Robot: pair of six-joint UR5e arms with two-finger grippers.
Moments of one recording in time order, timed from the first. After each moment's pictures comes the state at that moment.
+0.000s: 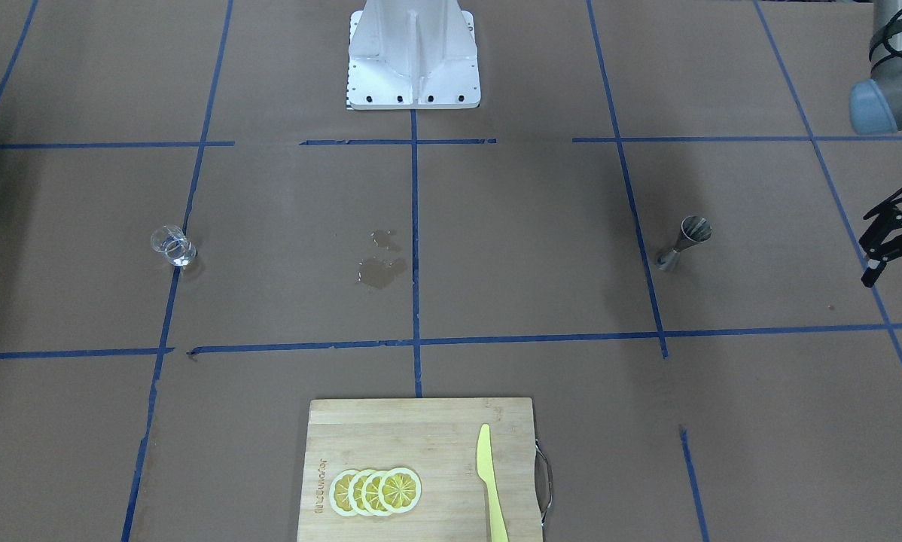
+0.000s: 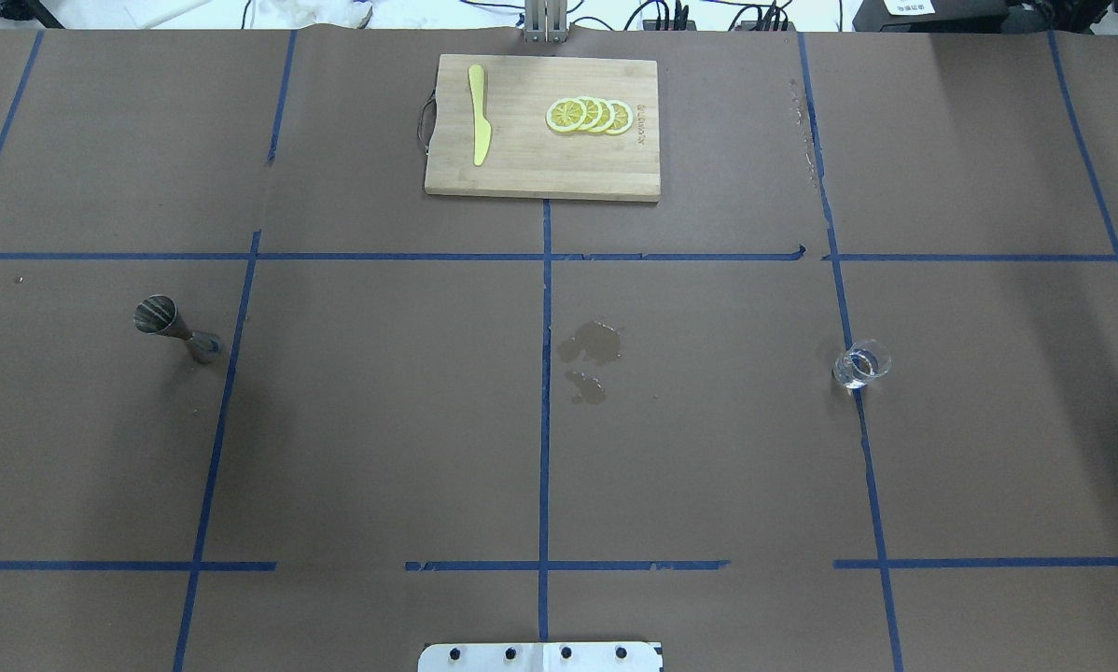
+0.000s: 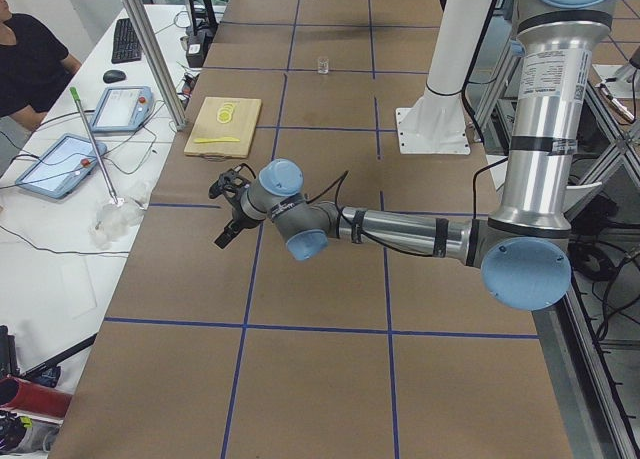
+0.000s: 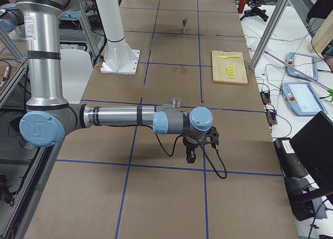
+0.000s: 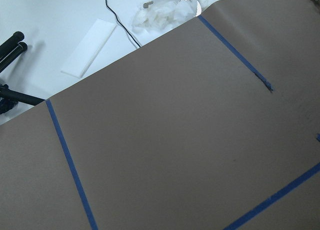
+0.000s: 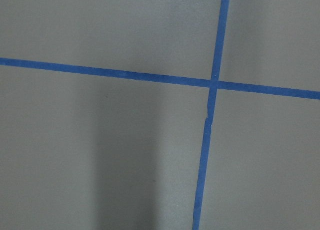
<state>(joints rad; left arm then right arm) -1.23 -1.61 -1.58 -2.55 -2.05 -0.45 1.49 -1.56 1.61 -1.59 2.41 -0.04</state>
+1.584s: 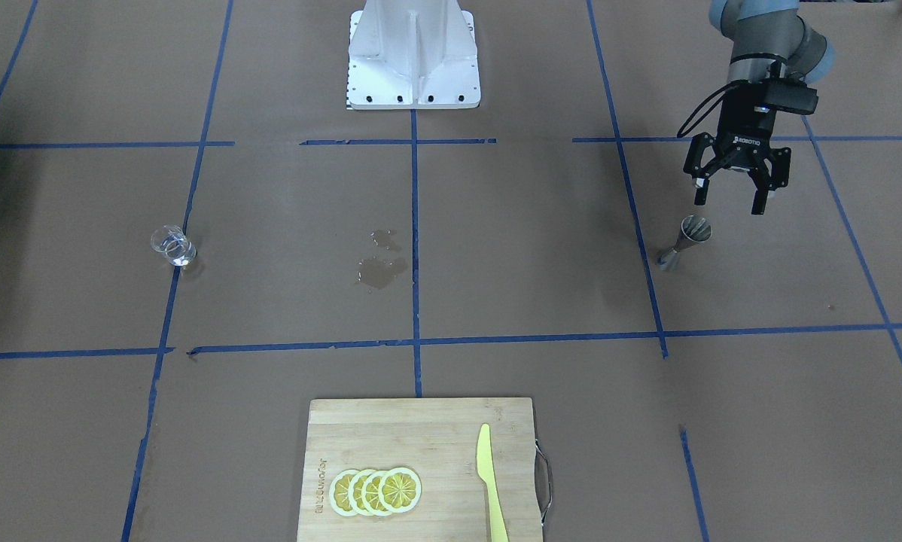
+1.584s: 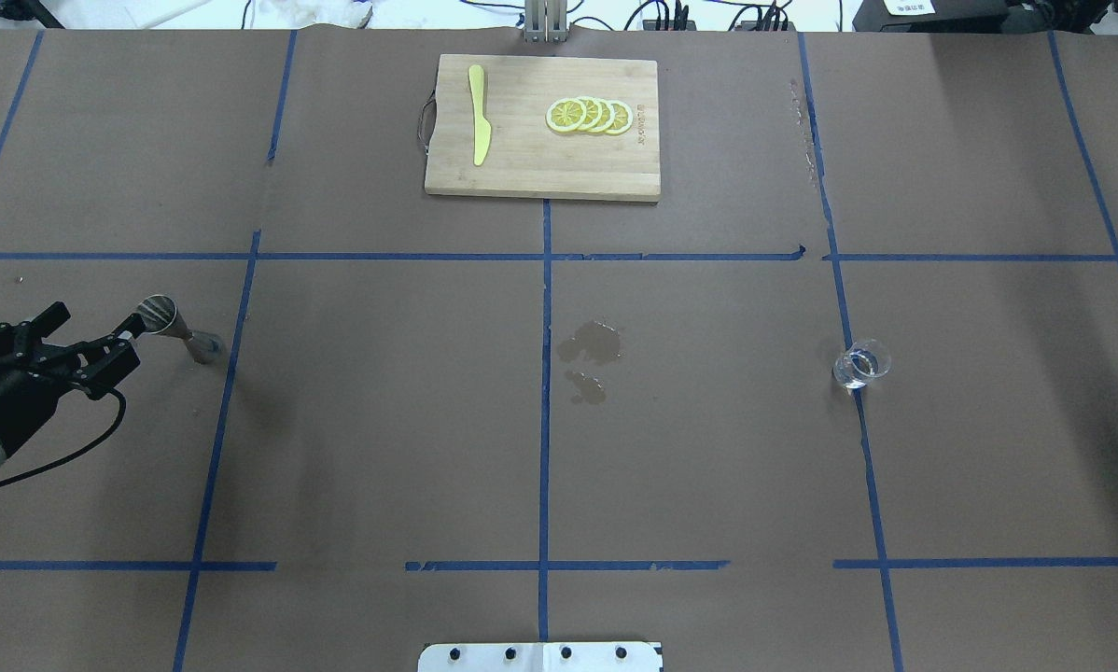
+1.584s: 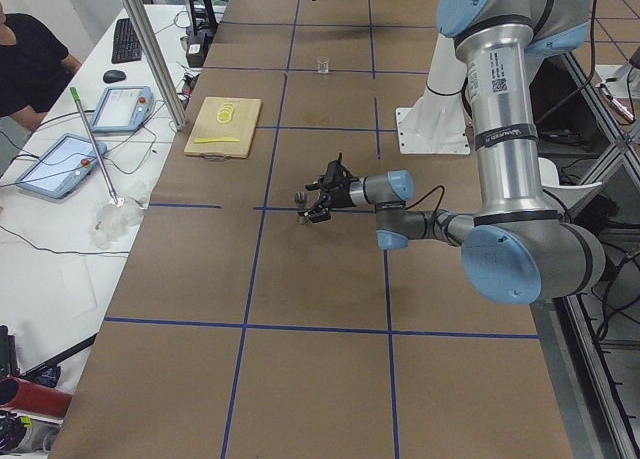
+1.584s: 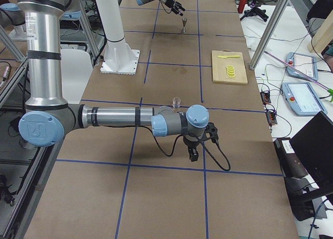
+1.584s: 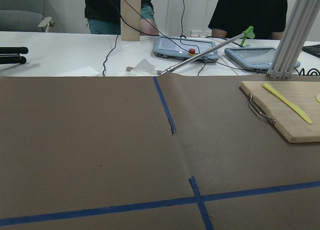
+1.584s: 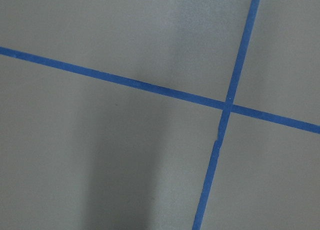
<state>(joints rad) -0.34 -1.30 -1.80 -2.92 -0.83 -1.02 1.44 -1.59 1.60 -1.44 2.38 -0.05</state>
